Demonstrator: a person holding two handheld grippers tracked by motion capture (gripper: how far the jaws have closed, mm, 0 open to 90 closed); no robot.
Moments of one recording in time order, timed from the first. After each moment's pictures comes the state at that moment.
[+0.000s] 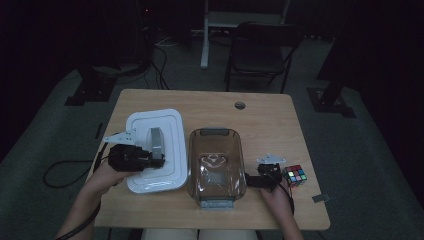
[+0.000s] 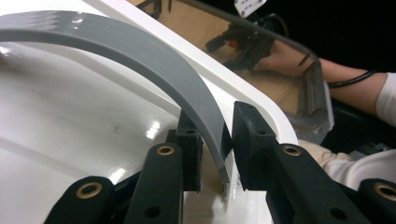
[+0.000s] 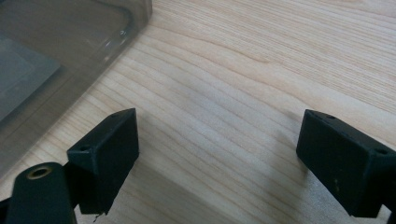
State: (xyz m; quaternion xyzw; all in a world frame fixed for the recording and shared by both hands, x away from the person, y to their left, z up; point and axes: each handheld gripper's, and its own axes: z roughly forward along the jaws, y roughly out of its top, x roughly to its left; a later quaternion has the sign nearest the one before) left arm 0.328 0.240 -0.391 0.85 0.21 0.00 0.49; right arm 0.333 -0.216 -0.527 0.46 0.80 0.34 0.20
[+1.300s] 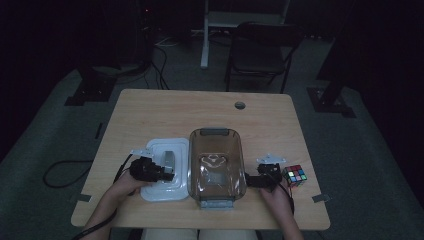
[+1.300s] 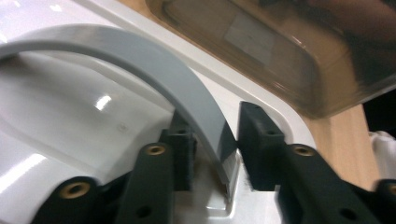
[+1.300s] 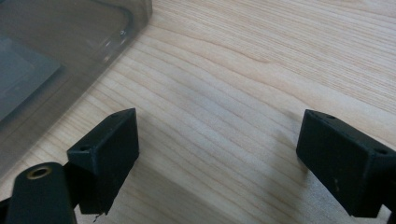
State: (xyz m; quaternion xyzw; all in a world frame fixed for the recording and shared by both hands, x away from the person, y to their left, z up) left arm 0.365 0.228 -0.521 0.85 0.25 -0.07 0.46; right arm 0.333 -0.216 -0.527 0.46 0.80 0.34 0.20
